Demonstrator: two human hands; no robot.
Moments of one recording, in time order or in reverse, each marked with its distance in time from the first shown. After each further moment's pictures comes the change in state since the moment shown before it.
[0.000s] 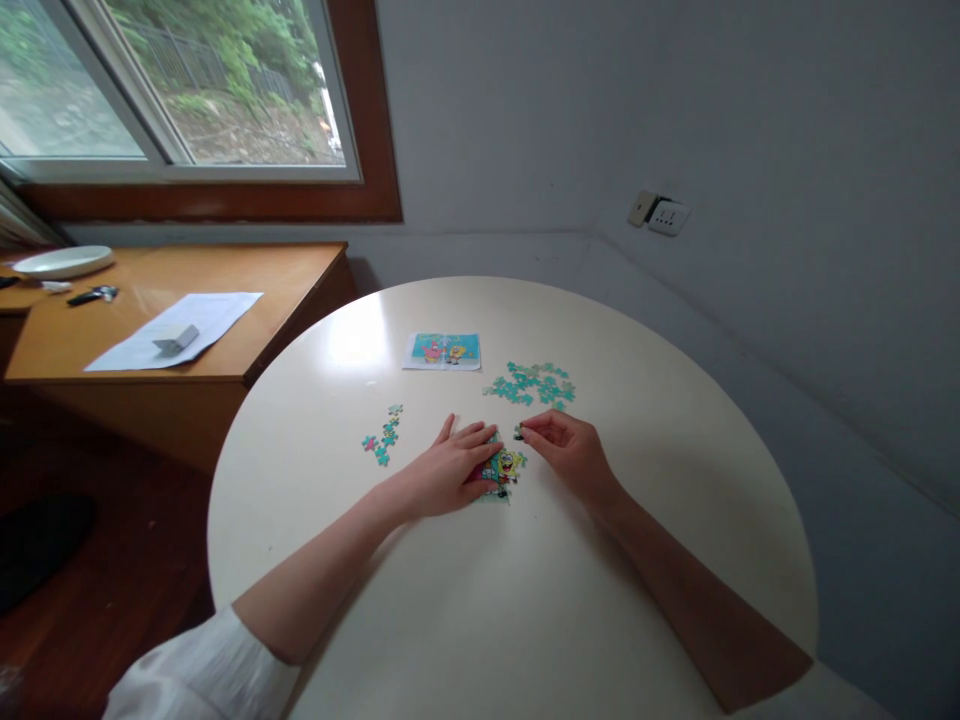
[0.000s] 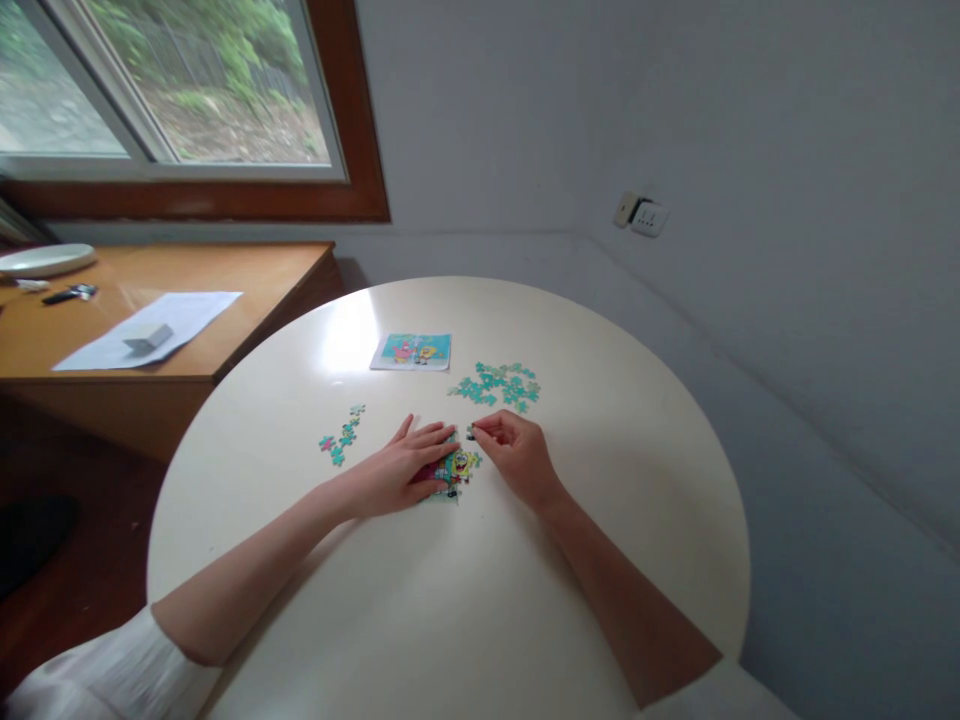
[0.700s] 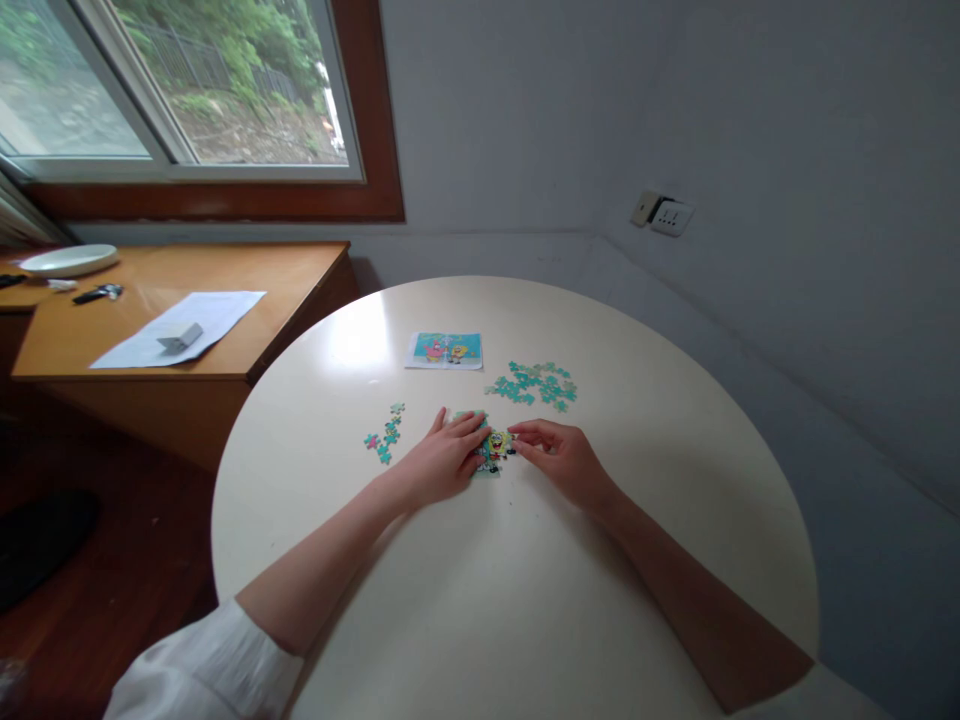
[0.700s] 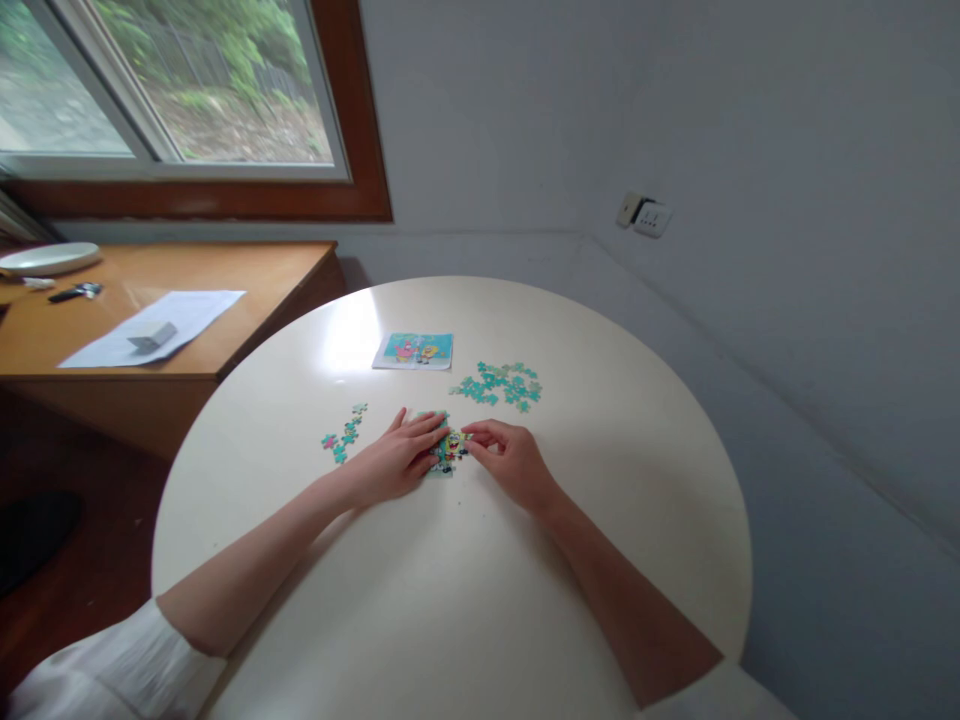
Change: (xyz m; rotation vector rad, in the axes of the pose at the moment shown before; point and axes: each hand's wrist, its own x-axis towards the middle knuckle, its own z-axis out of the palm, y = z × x) left_hand 0.003 -0.009 0.001 0.006 0.092 -0.080; right_hand -0.003 -0.013 0.002 -0.213 -0.153 -0.045
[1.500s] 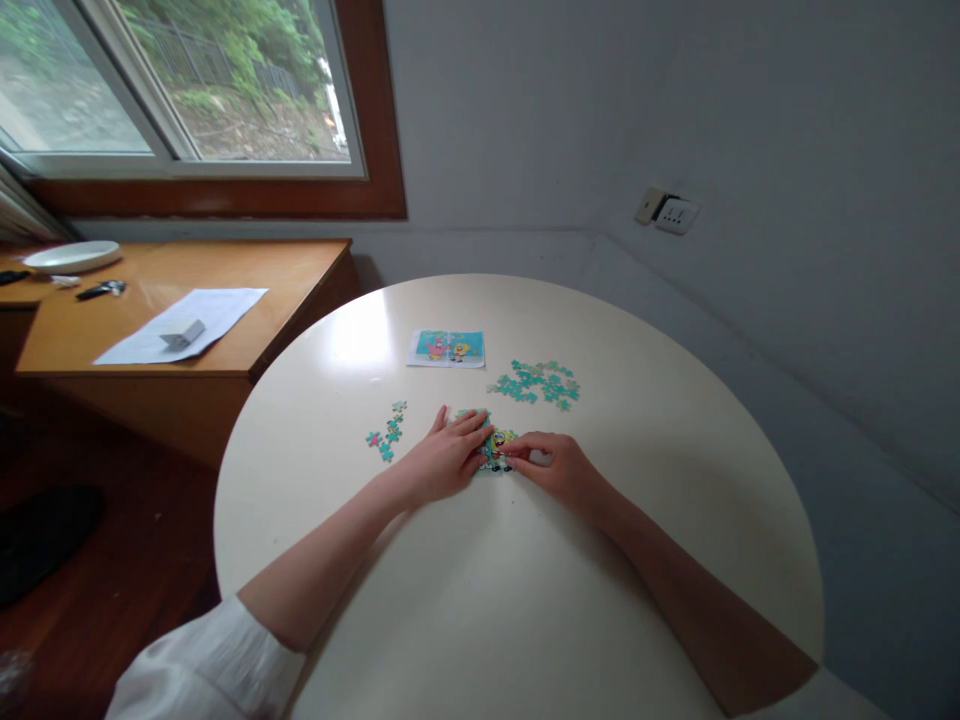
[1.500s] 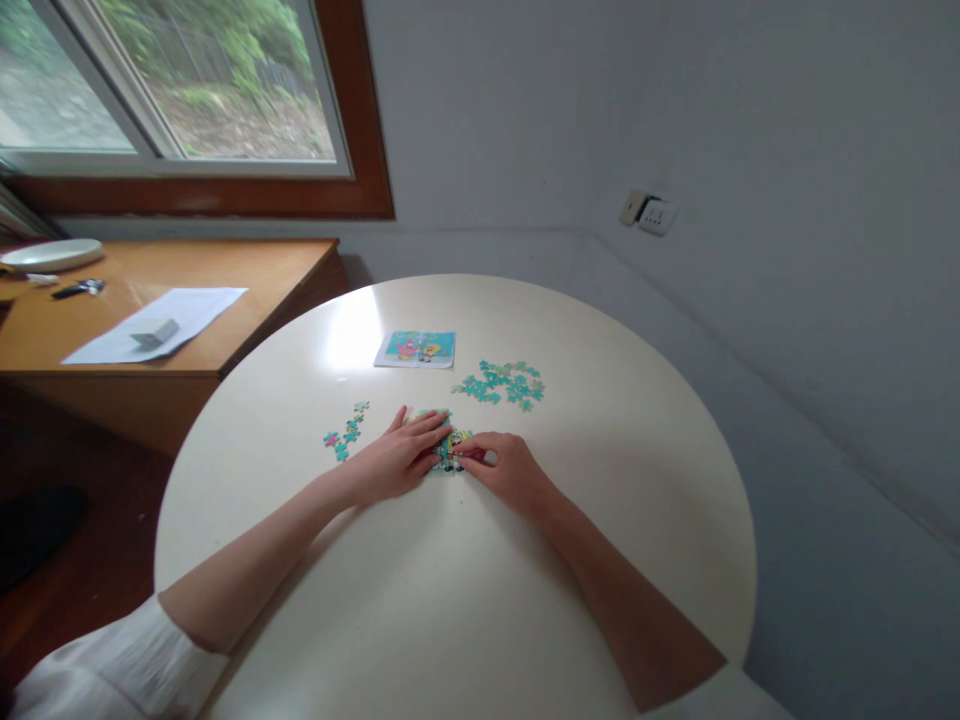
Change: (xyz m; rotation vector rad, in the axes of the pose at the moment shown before) left_hand 0.000 0.002 -0.003 0.024 -0.047 -0.020; right_hand -0.004 0.001 0.004 -0.114 -0.158 -0.103
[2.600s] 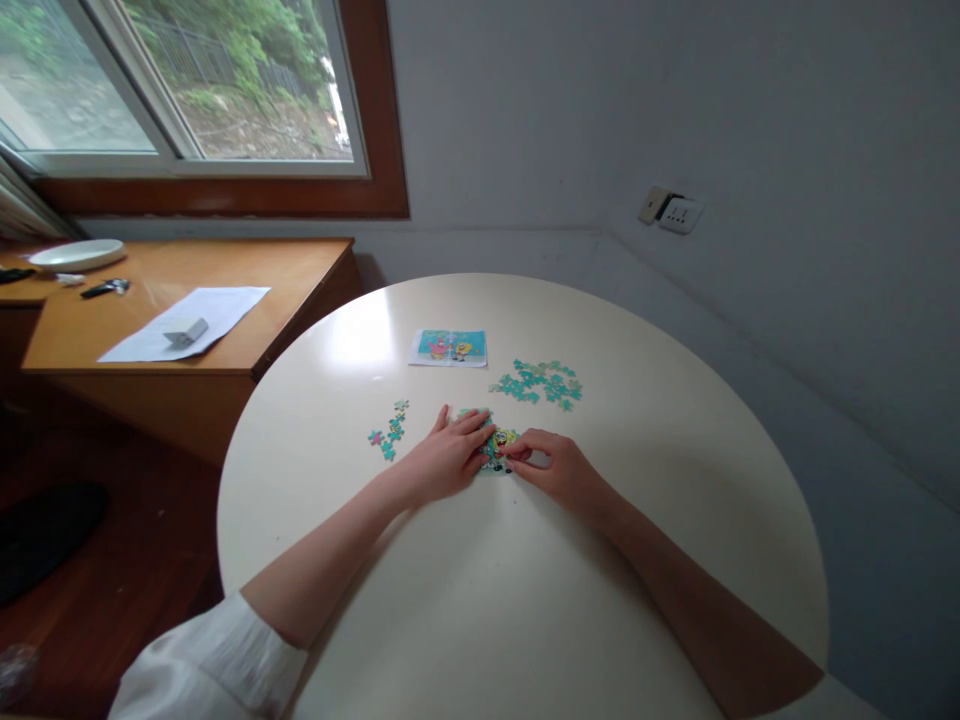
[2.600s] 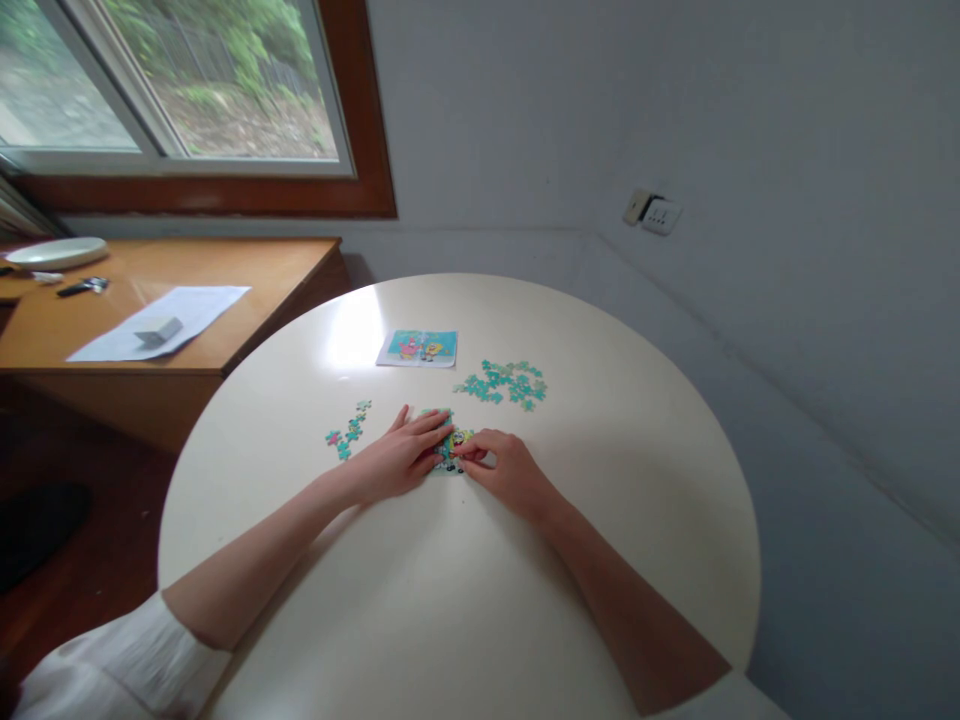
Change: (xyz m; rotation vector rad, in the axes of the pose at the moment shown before) left_hand 0.000 0.002 -0.002 0.036 -0.023 -0.015; right_hand 0.000 -0.002 0.000 -0.027 -0.021 -0.028
